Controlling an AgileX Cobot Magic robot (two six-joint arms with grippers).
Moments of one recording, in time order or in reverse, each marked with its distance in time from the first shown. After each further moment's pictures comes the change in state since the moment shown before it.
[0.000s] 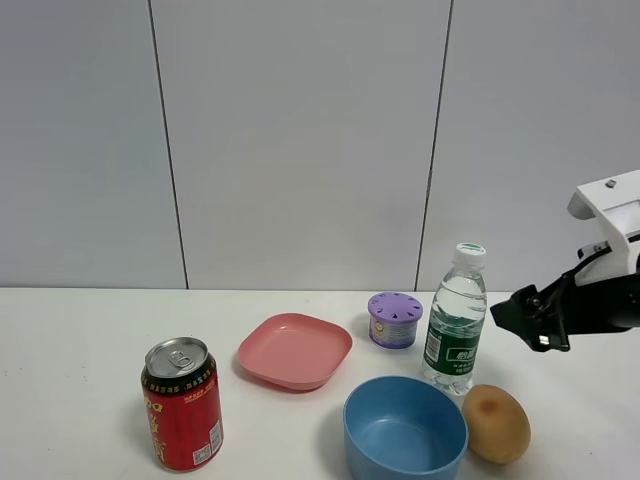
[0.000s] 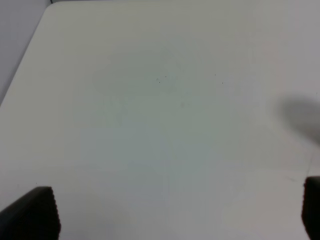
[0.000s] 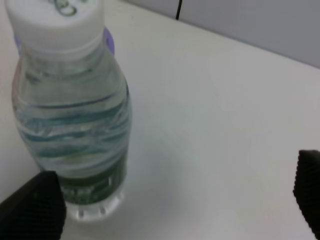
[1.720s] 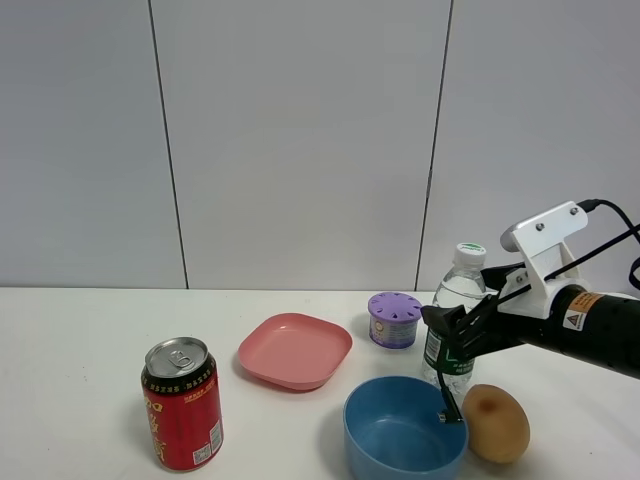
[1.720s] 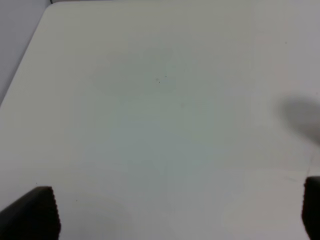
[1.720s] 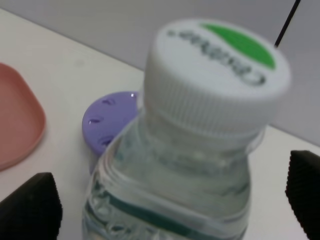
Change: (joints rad) left arm 0.000 0.000 0.000 0.000 0.000 0.000; right arm 0.046 0.399 -0.059 -0.093 -0.582 -0.053
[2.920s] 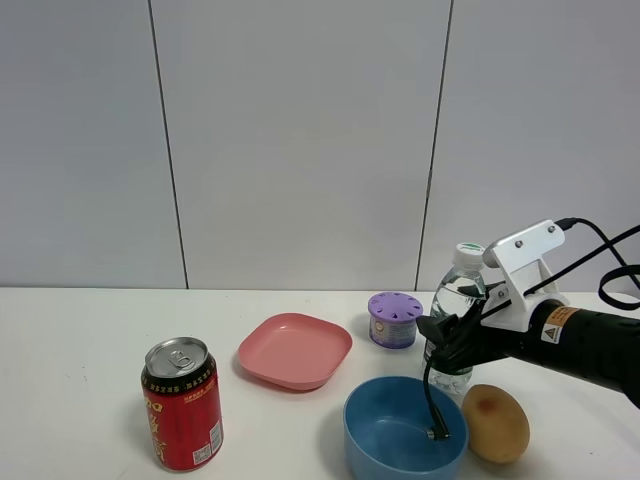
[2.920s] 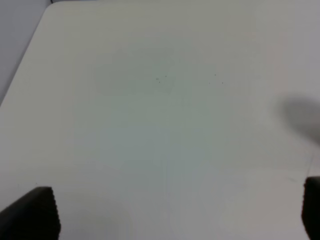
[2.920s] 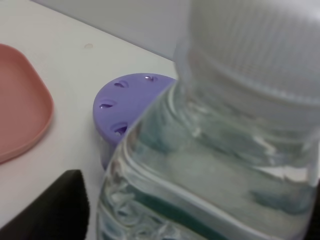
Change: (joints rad) left arm 0.000 0.000 0.000 0.000 0.000 0.000; right arm 0.030 0.076 -0.041 0.027 -0.007 0.010
